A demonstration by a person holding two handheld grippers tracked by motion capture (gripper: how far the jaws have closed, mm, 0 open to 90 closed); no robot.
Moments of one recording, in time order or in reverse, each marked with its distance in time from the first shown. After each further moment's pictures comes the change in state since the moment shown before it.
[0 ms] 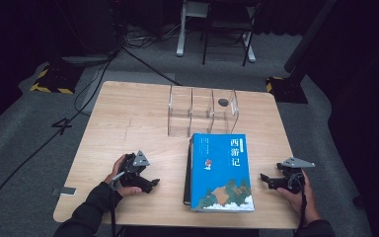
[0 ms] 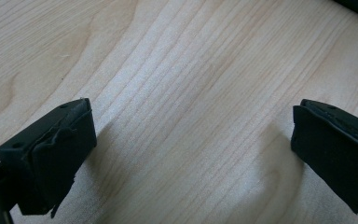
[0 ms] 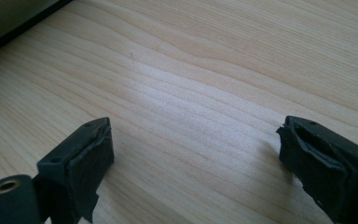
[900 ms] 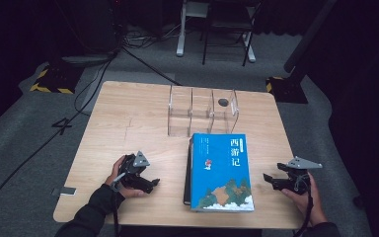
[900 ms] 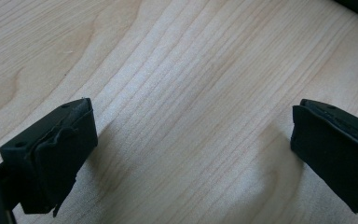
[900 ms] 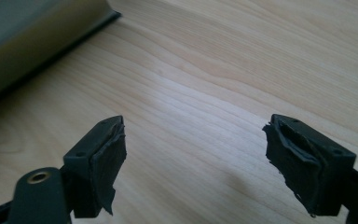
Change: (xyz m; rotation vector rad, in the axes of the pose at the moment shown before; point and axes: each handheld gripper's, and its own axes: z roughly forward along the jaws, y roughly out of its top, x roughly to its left) left arm -0.003 -0.001 -0.001 -0.002 0.021 -0.024; right arm 0.007 0.011 -0.029 -0.035 0.060 -0.040
